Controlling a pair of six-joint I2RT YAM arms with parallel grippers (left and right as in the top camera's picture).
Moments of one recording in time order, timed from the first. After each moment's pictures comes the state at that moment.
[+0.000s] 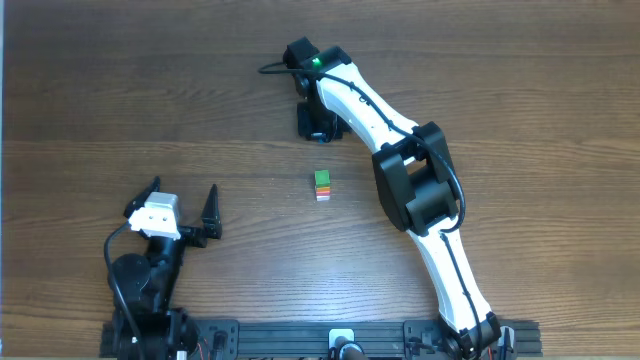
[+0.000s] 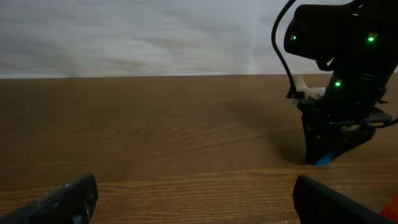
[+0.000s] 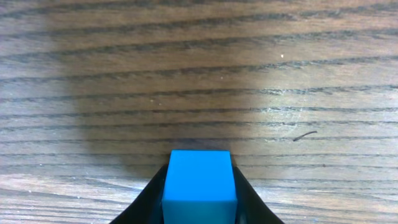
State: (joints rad) left arm 0.06 0.07 0.01 -0.06 0.20 -0.02; right arm 0.53 2.45 2.07 -1.18 -0.02 0.48
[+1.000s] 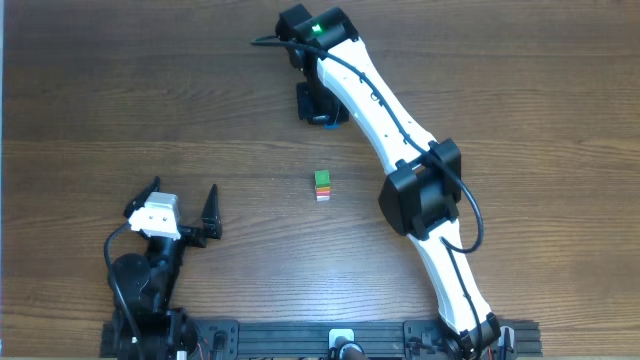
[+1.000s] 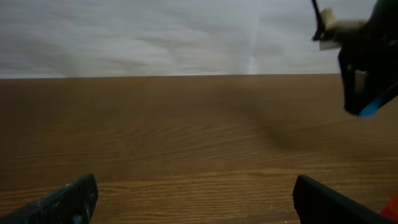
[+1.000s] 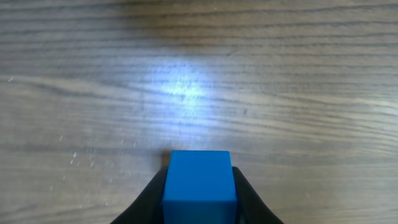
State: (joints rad) left arm 0.06 0.07 0.01 -0.06 0.20 -0.02; right arm 0.56 2.41 2.44 -1.61 0.06 0.47
